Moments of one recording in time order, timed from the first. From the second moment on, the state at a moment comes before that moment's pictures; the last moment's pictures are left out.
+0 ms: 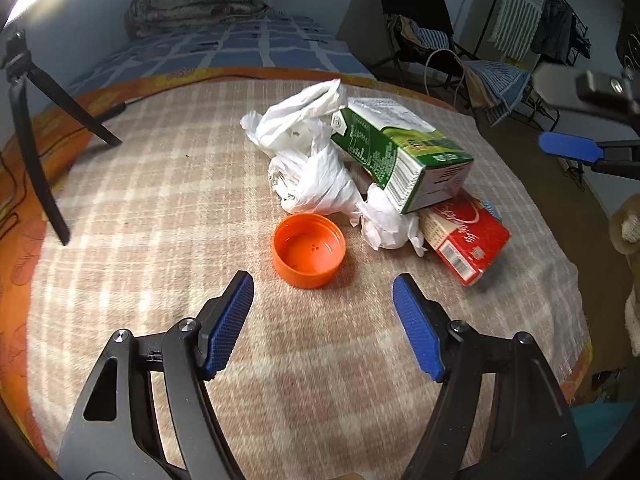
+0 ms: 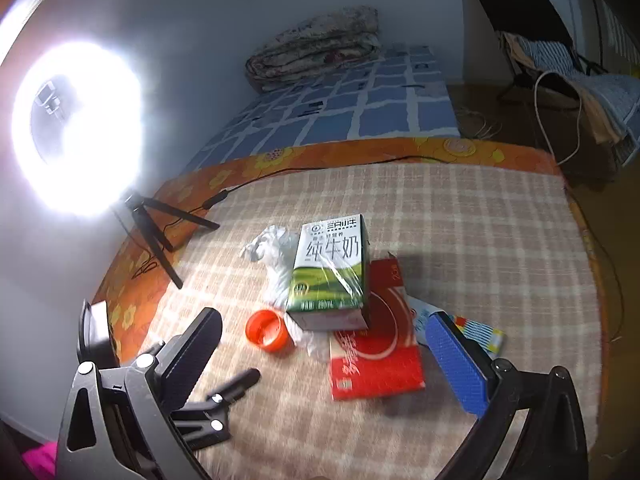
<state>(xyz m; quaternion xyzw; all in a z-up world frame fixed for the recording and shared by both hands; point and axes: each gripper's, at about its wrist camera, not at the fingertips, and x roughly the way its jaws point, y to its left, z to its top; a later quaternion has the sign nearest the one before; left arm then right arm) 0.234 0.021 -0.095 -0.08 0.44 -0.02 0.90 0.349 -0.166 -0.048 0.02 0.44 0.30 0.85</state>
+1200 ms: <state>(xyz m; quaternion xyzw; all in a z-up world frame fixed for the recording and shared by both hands) 0.263 0.040 -0.119 -0.09 0.44 -0.02 0.89 0.390 -0.095 -0.107 -0.10 0.46 0.25 0.85</state>
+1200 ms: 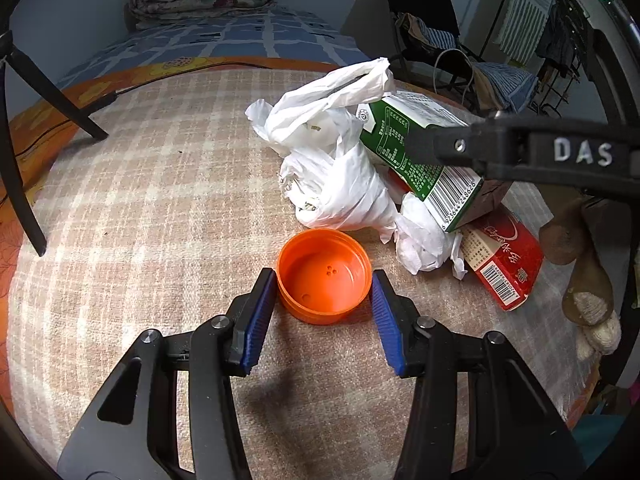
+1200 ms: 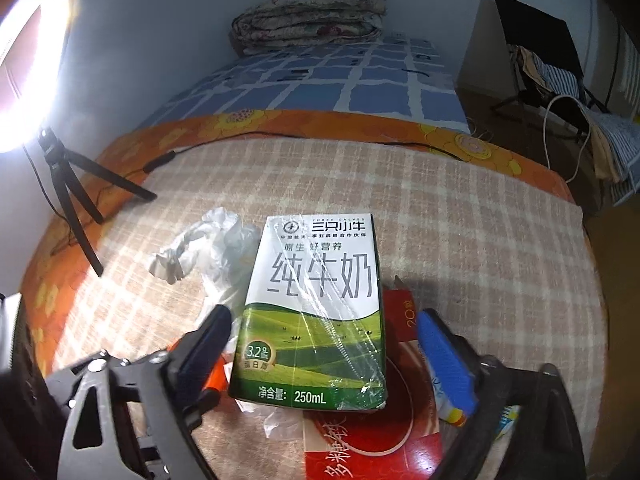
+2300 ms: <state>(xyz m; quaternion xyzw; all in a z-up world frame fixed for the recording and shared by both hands) 0.167 0.021 -0.027 -0.04 0.38 -0.01 0.92 0.306 -0.172 0.006 -0.06 0.36 0.27 0.89</state>
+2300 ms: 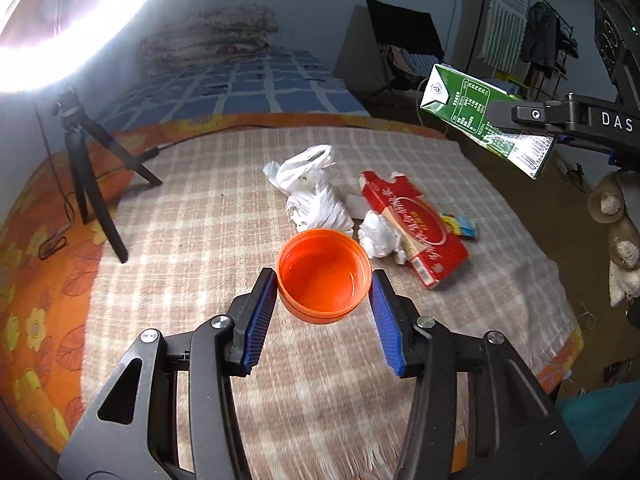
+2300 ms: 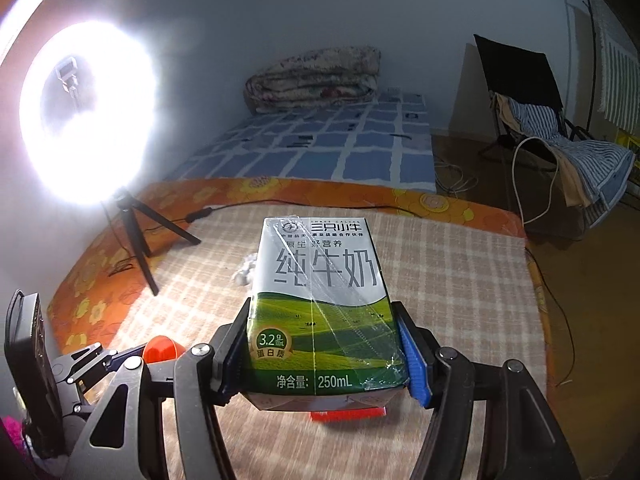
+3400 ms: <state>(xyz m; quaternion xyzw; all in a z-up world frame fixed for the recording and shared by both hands) -0.011 -0.032 -0.037 -0.02 0.41 -0.05 0.91 0.088 -0.261 -0.015 -0.09 0.41 0.35 0.84</state>
